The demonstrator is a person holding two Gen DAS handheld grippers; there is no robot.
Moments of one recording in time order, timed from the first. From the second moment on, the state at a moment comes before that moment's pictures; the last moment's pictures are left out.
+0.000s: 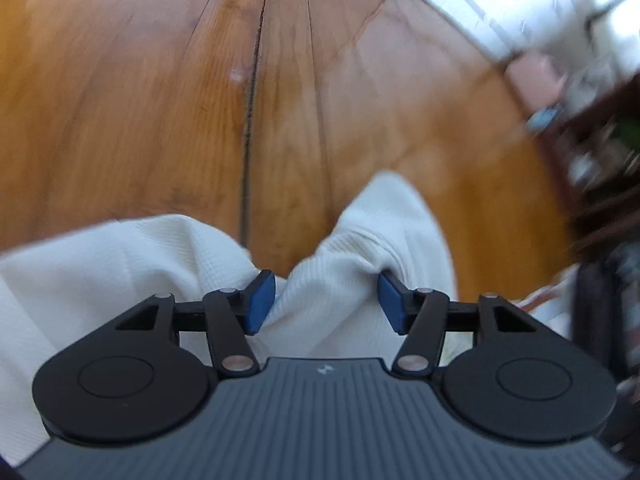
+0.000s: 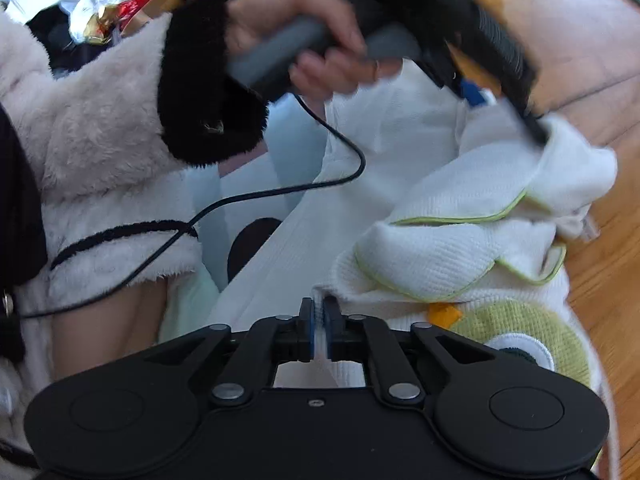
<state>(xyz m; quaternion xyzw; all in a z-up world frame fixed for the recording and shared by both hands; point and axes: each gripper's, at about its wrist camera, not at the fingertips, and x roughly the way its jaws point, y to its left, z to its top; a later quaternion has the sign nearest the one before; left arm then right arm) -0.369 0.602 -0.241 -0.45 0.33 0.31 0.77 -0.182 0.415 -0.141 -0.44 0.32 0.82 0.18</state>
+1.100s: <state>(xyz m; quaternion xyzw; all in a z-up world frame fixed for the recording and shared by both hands) -0.362 0.592 -0.227 -0.40 0.22 0.39 0.80 -0.086 0.485 -0.049 -0.40 0.11 0.64 0.65</state>
